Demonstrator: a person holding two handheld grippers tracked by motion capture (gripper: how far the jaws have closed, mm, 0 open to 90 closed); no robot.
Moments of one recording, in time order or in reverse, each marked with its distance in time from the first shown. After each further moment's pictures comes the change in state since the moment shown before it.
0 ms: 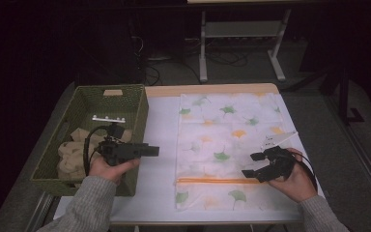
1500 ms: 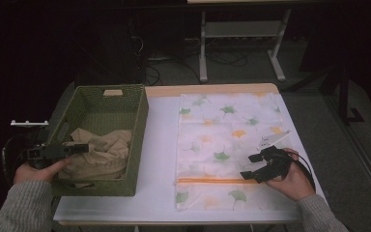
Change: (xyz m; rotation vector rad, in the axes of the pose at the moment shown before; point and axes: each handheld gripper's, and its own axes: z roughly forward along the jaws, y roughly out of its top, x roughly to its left) left arm 0.081 -0.030 -0.135 -0.094 0.417 -0.198; right arm -0.003 0.001 0.011 0.050 0.025 0.006
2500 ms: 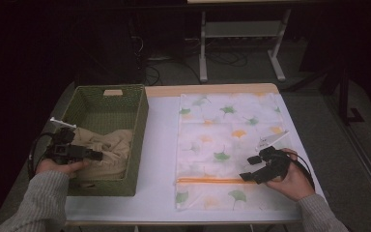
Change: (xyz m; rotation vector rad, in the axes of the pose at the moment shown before) left arm -0.003 0.007 0.064 0.293 0.111 -0.012; right arm 0.001 0.001 0.002 0.027 0.027 0.003
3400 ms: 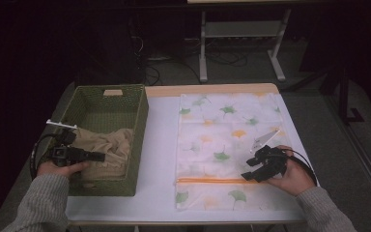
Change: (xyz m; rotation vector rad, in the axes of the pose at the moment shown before) left arm -0.005 -0.012 -0.010 -0.078 -0.244 0.069; right arm -0.001 0.008 0.007 0.153 -0.034 -0.101
